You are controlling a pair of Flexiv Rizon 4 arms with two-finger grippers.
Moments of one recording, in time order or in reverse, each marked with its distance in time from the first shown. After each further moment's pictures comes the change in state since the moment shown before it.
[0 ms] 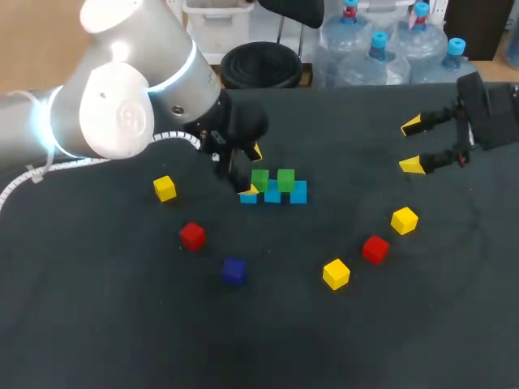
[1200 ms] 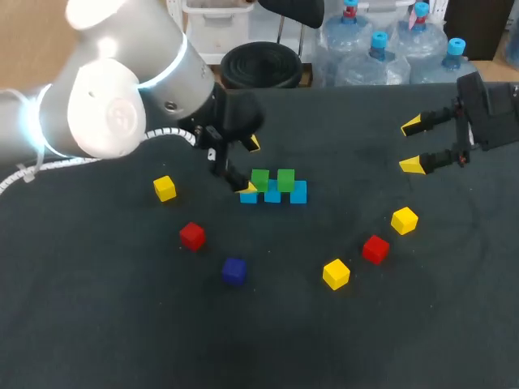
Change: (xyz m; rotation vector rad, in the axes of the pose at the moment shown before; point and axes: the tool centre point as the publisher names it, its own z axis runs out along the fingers) left arm -0.007 -0.001 -0.015 -0.029 -0.020 -0.008; right arm 0.000 0.000 0.000 0.000 0.000 0.000
